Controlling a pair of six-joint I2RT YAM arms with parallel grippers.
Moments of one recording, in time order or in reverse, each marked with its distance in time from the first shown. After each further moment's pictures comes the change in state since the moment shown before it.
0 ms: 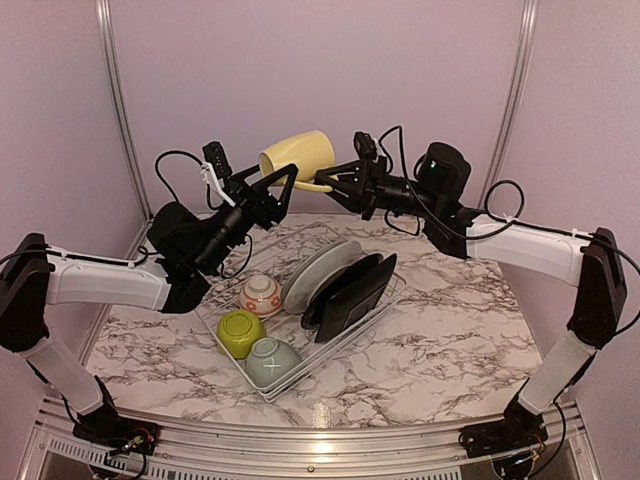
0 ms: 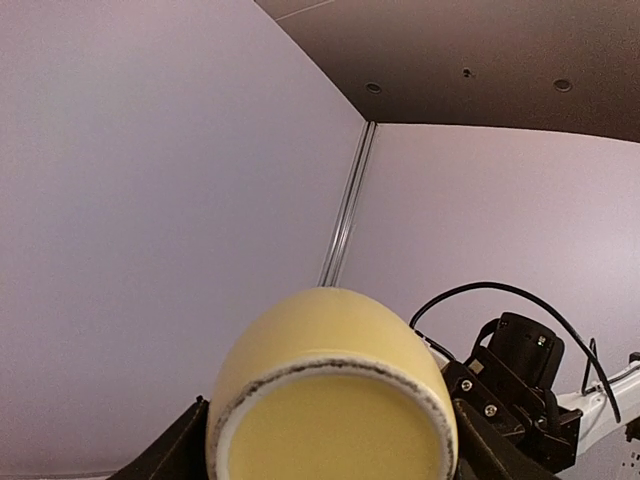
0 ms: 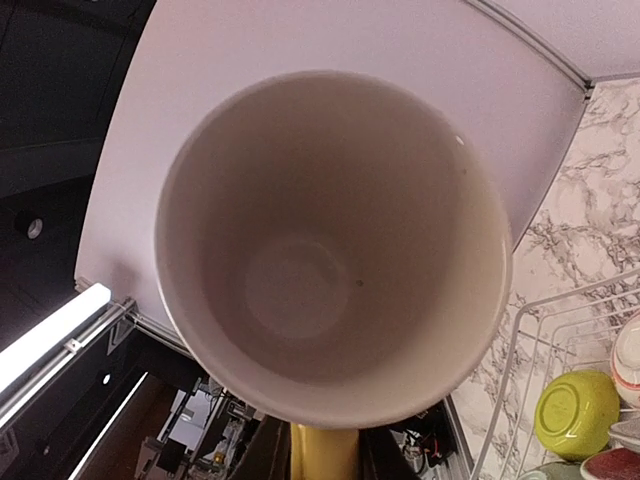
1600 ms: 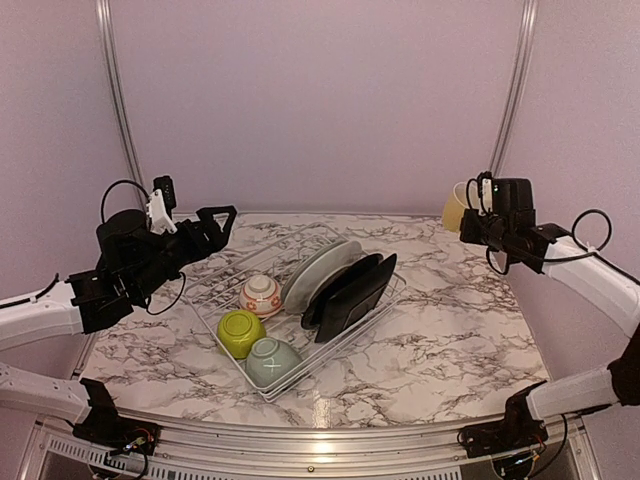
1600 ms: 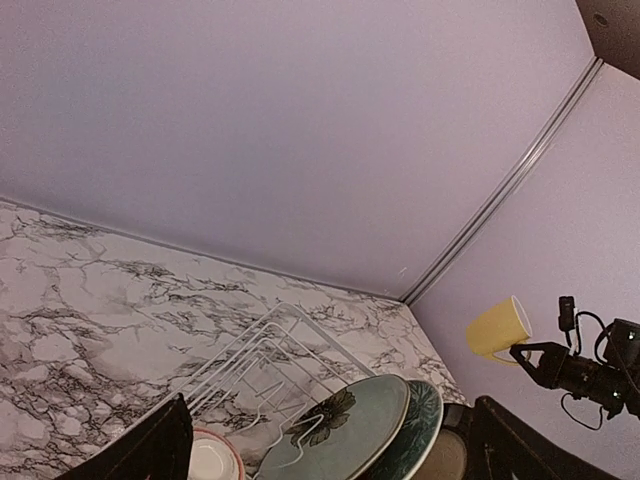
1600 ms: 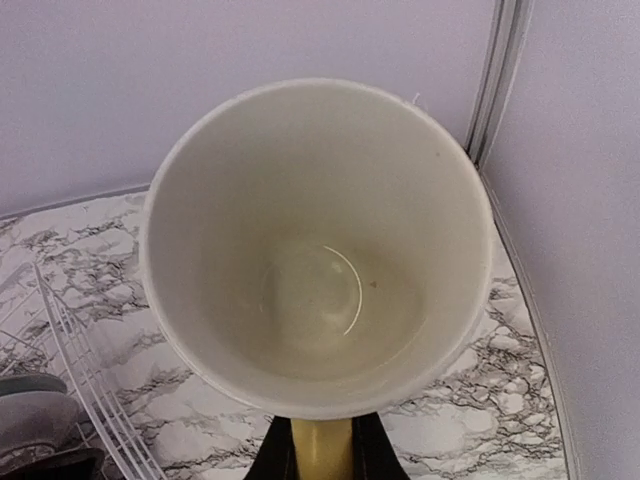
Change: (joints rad) left arm 0.044 -0.557 -0.208 -0.925 -0.296 -0.272; right arm -0.377 -0.417 -0.248 -0.866 1.027 -1.028
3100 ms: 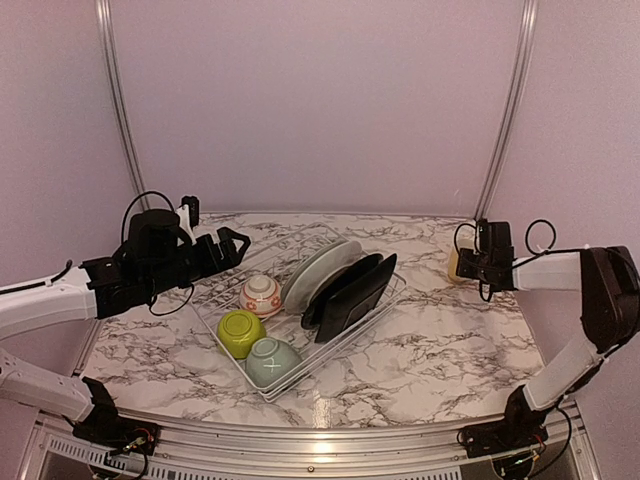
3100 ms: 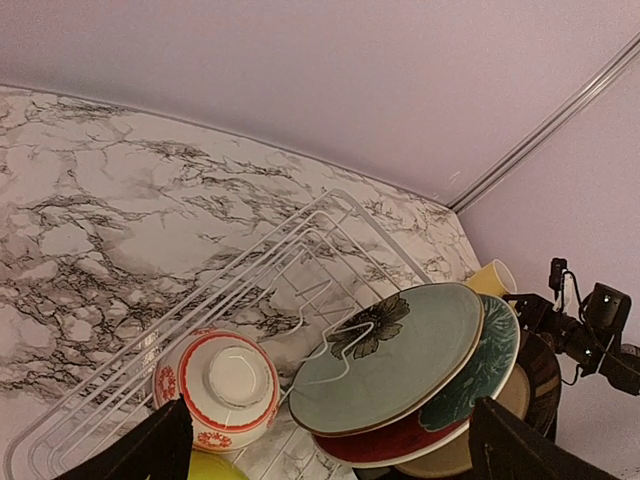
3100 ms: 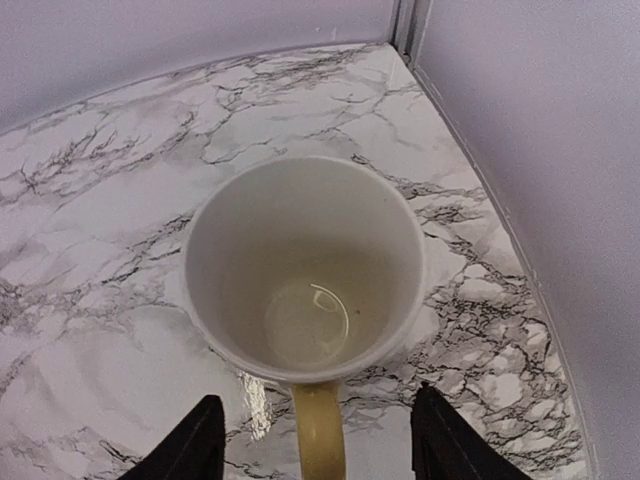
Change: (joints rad) left arm 0.048 0.116 0.075 -0.278 0.116 -0.109; right arm -0.174 0.348 -0.247 0.394 0.048 -0.032
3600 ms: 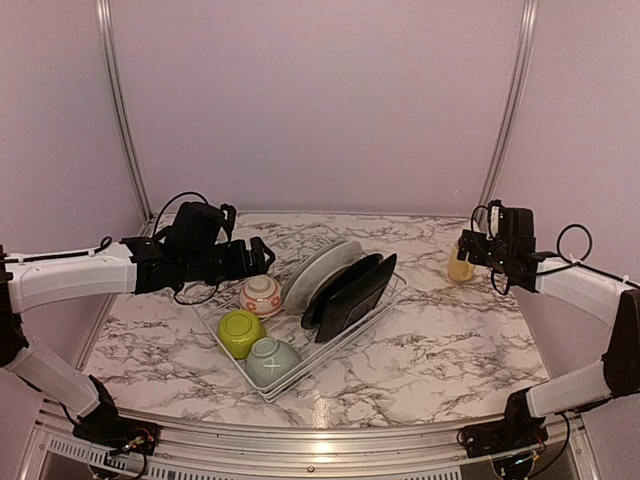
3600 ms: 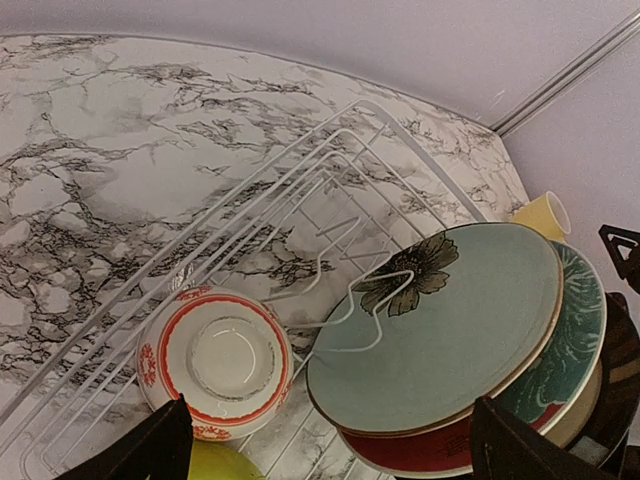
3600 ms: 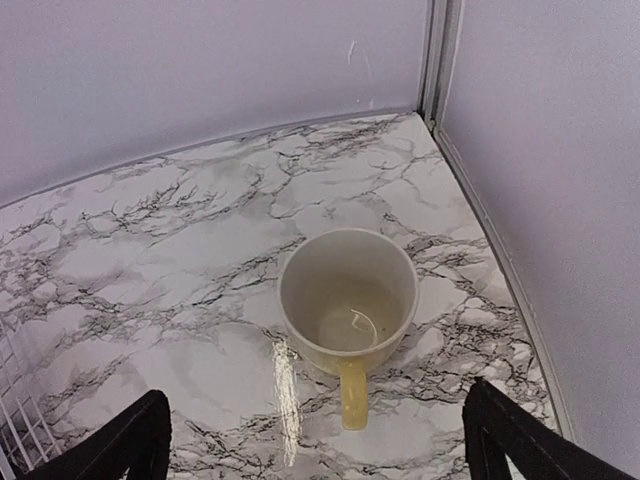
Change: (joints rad) left arm 0.001 0.245 0.177 -0.154 0.074 0.024; right arm 0.013 -0.294 -0.012 -0.136 -0.072 0.006
